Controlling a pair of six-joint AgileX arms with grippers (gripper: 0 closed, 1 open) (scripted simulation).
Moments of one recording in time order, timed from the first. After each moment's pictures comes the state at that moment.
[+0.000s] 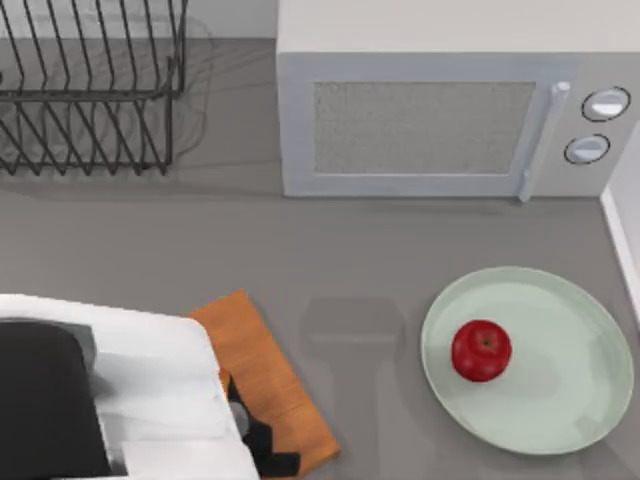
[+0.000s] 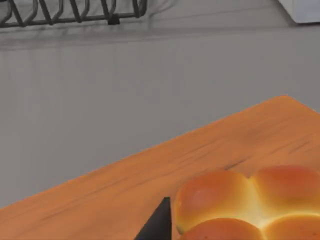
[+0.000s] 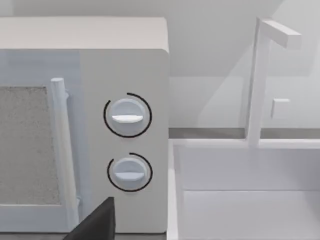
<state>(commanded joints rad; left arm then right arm) -1.21 2.15 0.16 1.43 -1.17 -0.42 0.00 0.00 0.00 0.00 0.00 0.00</state>
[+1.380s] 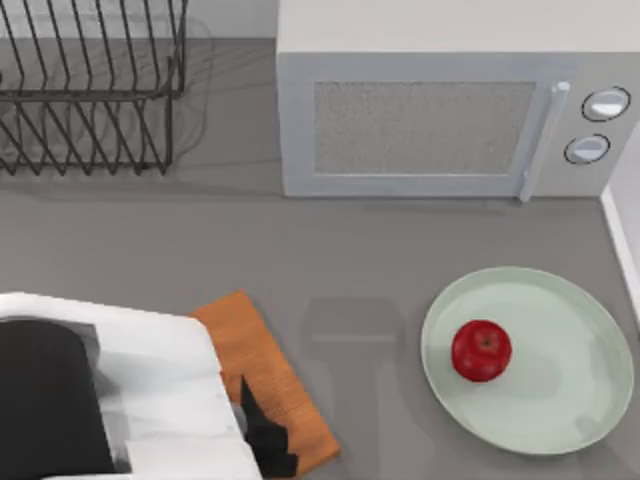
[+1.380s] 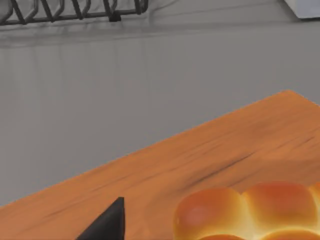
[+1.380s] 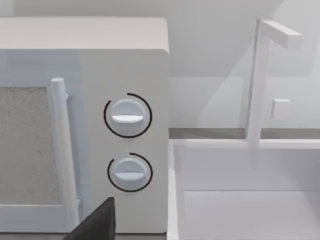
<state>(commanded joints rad) -1.21 2.15 0.16 1.42 -1.17 -0.42 0.00 0.00 0.00 0.00 0.00 0.00</state>
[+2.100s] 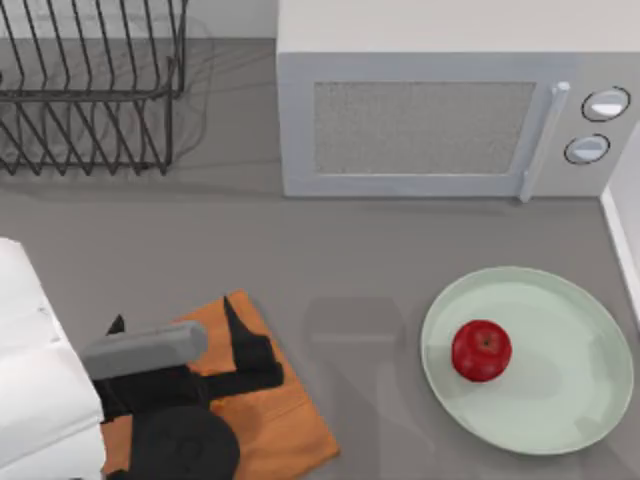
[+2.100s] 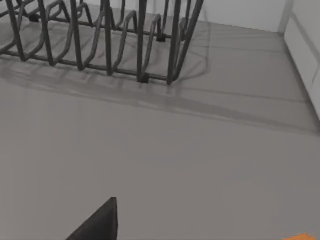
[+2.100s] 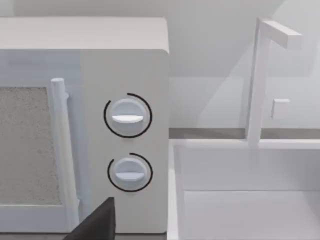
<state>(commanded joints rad) -1.01 1.90 0.18 1.38 -1.08 -0.40 0.00 0.00 0.00 0.00 0.00 0.00</state>
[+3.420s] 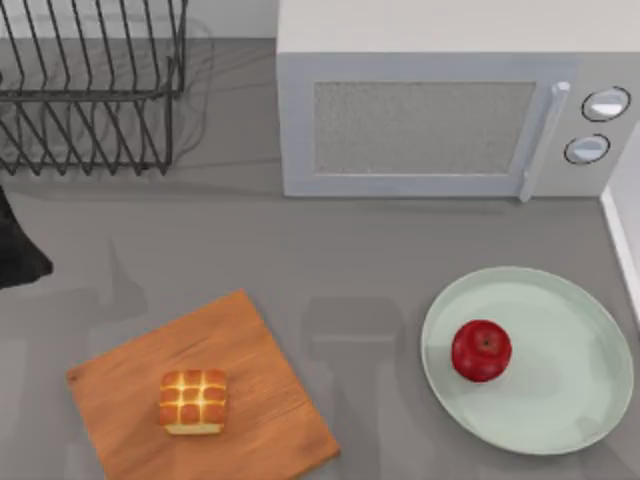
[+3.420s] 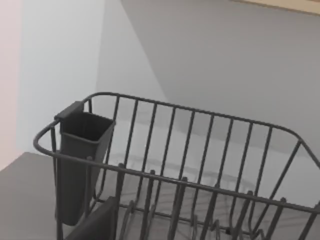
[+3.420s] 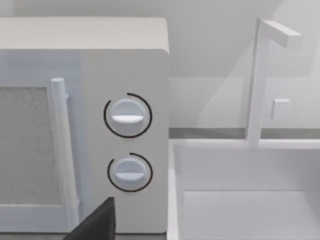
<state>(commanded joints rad) -0.22 0.52 0.08 0.52 -0.34 -0.13 0.00 0.00 0.00 0.00 0.00 0.00</state>
